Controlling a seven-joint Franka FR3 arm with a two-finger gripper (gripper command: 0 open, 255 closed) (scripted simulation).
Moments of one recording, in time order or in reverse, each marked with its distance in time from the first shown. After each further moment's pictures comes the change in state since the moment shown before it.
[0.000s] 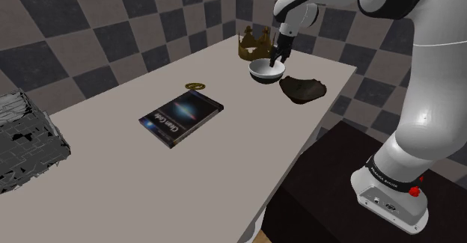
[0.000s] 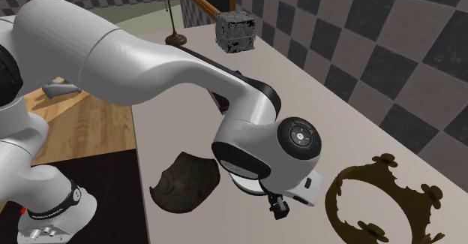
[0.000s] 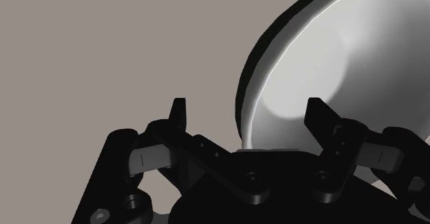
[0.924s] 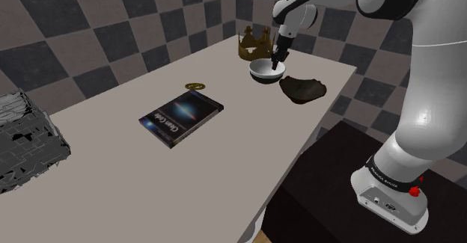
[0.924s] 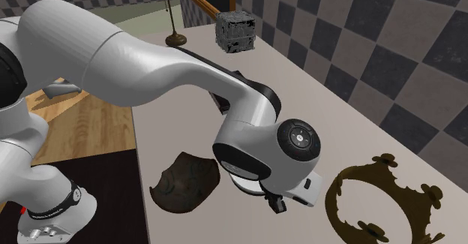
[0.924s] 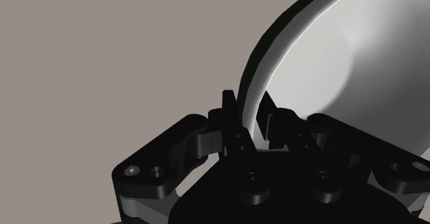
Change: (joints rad) arm 0.001 0.010 0.003 -0.001 0.004 0.011 -0.002
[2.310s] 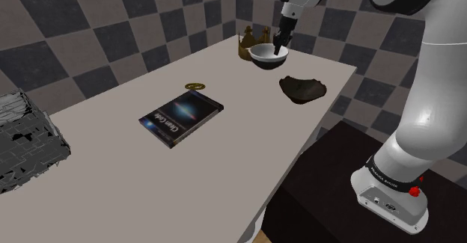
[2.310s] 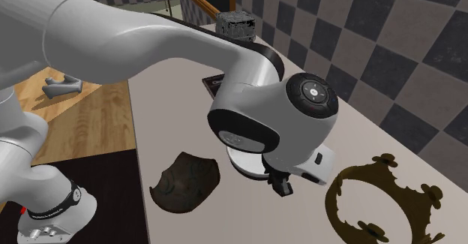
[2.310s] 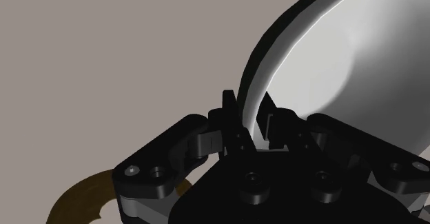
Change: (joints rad) arm 0.006 -0.084 -0.020 0.096 -0.052 -0.167 0.065
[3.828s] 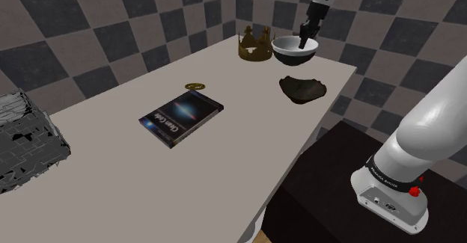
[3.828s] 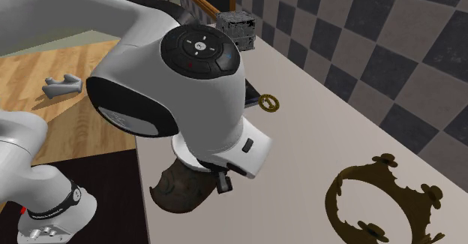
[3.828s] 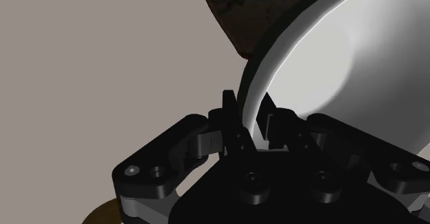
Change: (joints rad) arm 0.010 -0.442 -0.038 -0.367 -0.155 -0.047 0.027
